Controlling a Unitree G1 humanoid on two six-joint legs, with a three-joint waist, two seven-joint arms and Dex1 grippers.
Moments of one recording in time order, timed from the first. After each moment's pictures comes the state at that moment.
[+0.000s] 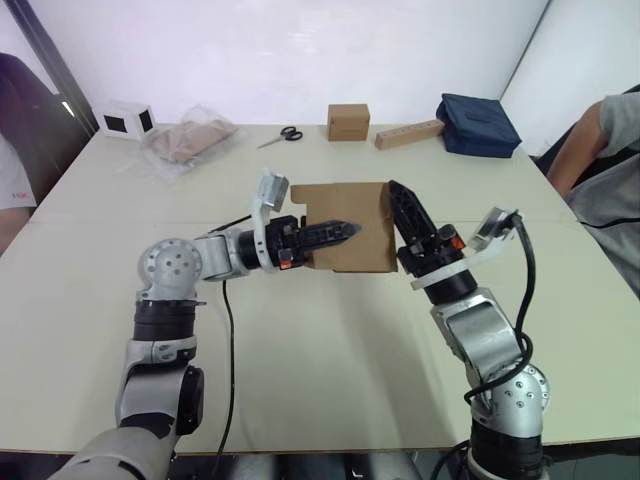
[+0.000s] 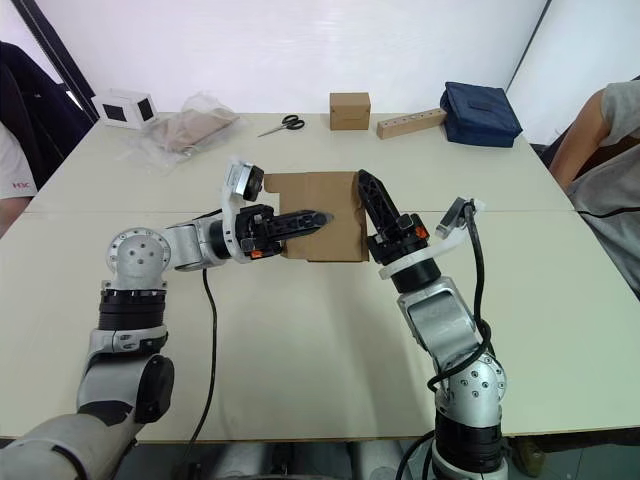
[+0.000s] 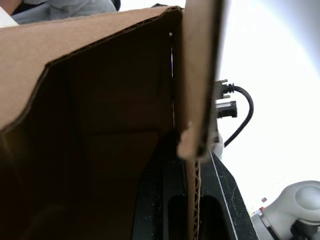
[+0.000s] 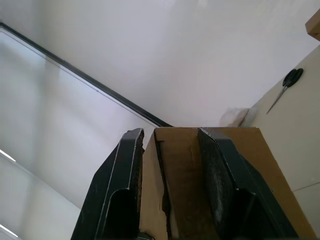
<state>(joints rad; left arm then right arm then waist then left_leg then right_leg) -0.75 0.26 0.18 0.09 -1.09 1.29 -0.78 -0.19 -0.06 -0.08 -0.56 1.42 0.45 -0.13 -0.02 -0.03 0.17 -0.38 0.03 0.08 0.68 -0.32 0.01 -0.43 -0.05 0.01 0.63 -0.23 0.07</state>
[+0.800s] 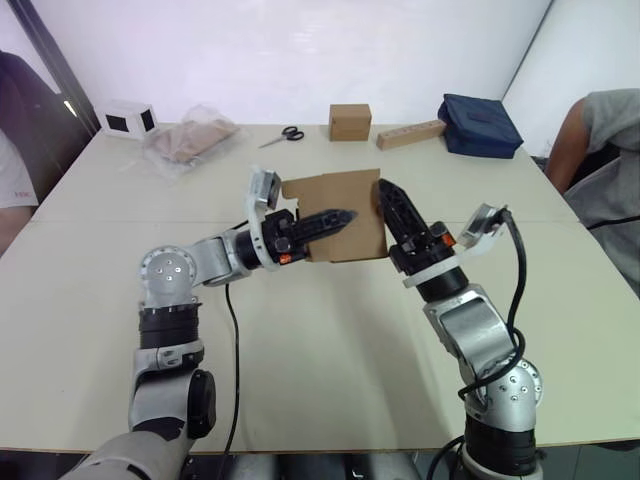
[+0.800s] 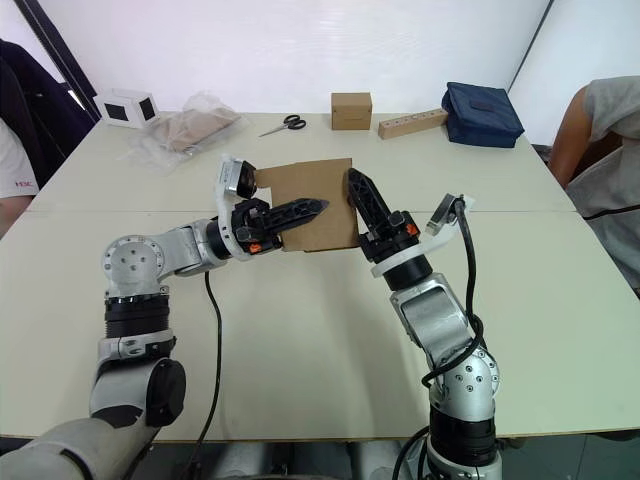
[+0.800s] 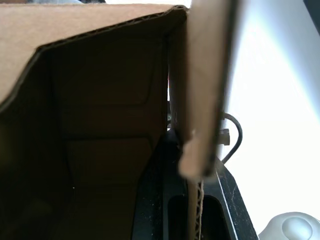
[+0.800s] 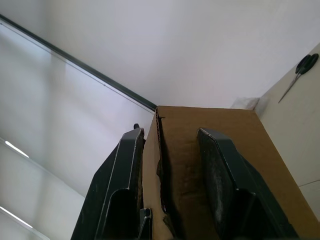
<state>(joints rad) -0.73 0.20 0.28 0.09 -1.23 1.33 -0.61 -0.22 -0.06 -0.08 -0.54 1.44 0.48 -0.13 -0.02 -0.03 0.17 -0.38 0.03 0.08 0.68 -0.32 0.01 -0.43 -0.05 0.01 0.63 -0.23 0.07</state>
